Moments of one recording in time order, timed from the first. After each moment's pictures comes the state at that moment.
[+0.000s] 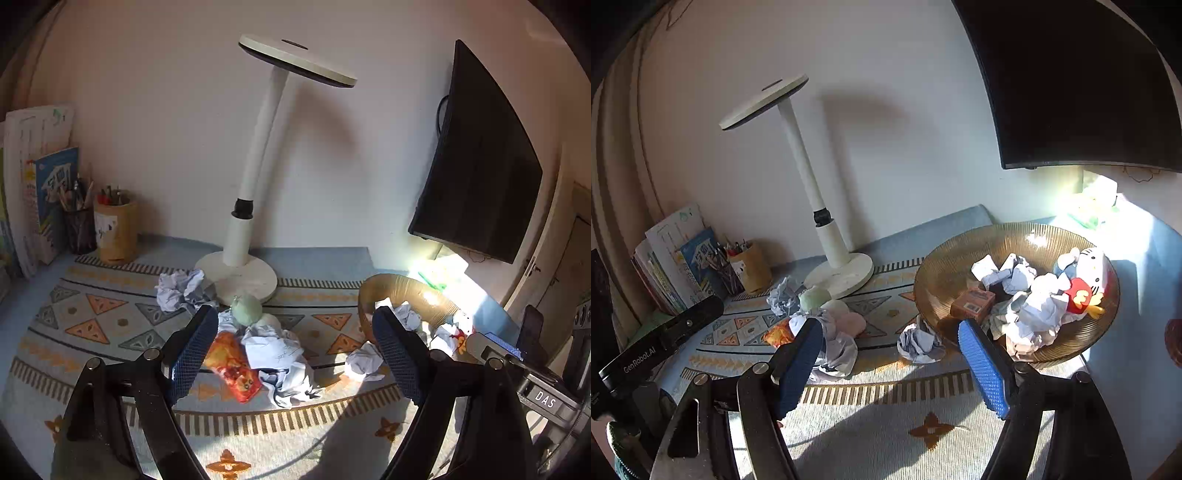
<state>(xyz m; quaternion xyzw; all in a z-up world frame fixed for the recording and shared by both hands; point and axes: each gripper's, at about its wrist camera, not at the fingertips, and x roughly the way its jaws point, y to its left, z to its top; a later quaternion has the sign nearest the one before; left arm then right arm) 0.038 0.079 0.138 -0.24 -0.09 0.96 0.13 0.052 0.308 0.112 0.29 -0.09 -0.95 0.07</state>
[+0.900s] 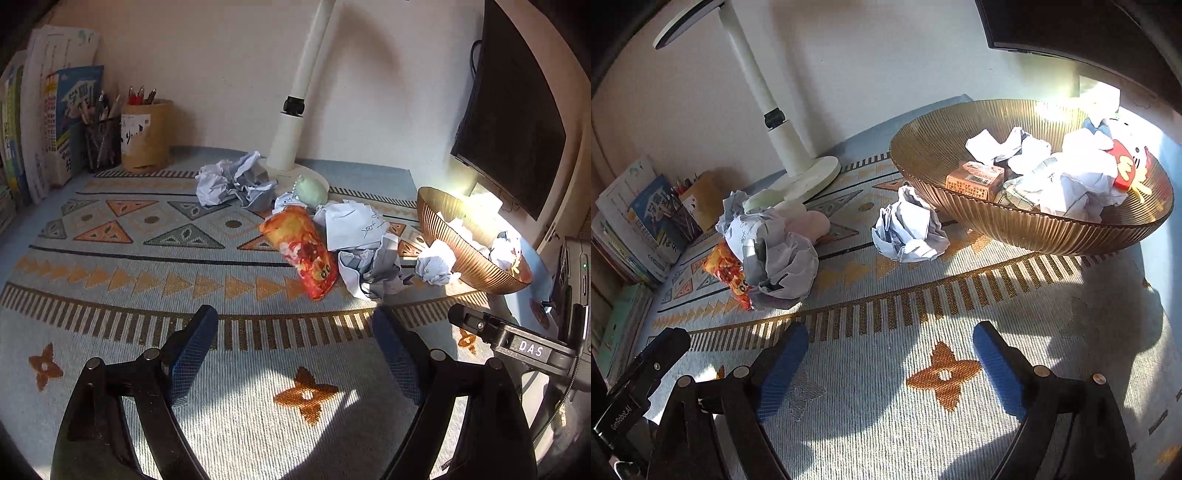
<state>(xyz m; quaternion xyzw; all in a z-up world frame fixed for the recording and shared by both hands) 0.041 0.044 0.041 -0.33 -0.08 0.93 0.12 0.016 0.310 0.037 0.40 -0.13 -0.91 0.03</state>
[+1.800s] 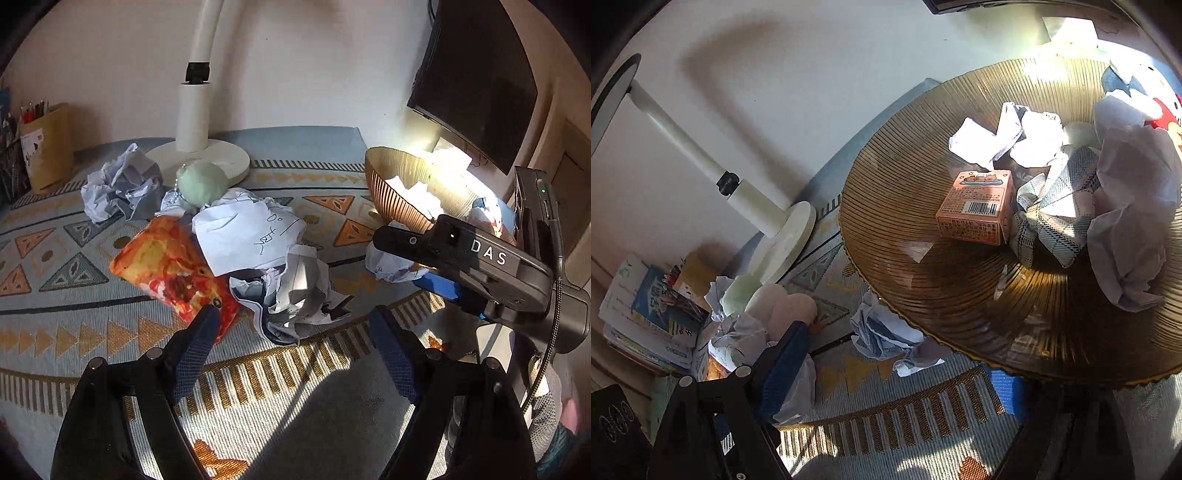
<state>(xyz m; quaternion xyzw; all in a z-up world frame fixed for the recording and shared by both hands) -0.018 0.127 0.036 -0.39 -0.04 0.89 0.22 -0.064 0.337 0.030 0.39 -0.26 -0.88 0.02</state>
